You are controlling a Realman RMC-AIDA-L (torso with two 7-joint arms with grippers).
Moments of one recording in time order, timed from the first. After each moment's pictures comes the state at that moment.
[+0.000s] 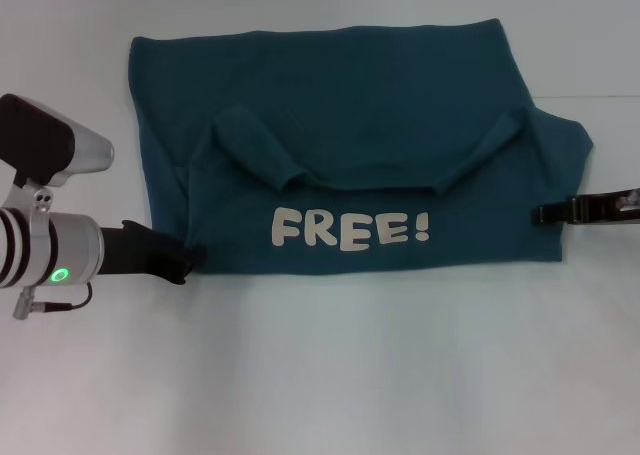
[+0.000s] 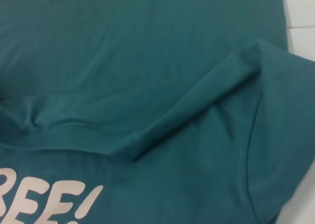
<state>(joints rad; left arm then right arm) -0.55 -2.16 0.94 0.87 2.38 1.04 -1.95 0.54 2.09 -1.01 -1.05 -2.54 -1.10 2.64</state>
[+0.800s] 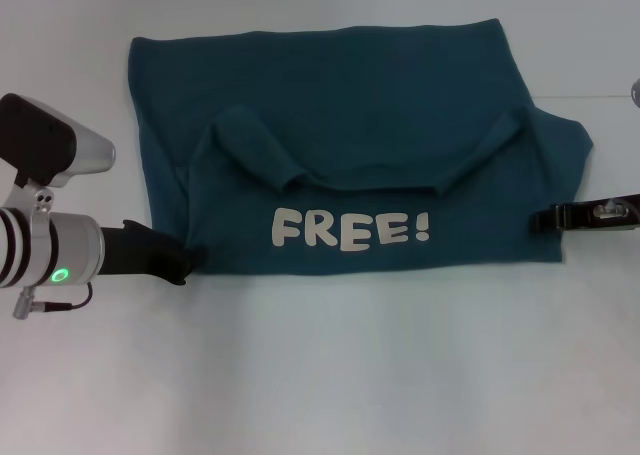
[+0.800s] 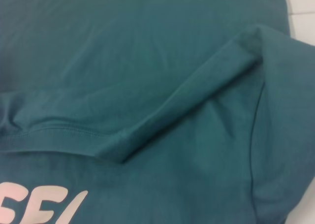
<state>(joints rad) -0.55 -2.16 0.94 0.87 2.38 1.05 -1.94 0.59 2.09 -1.02 -0.89 -2.55 -0.96 2.62</state>
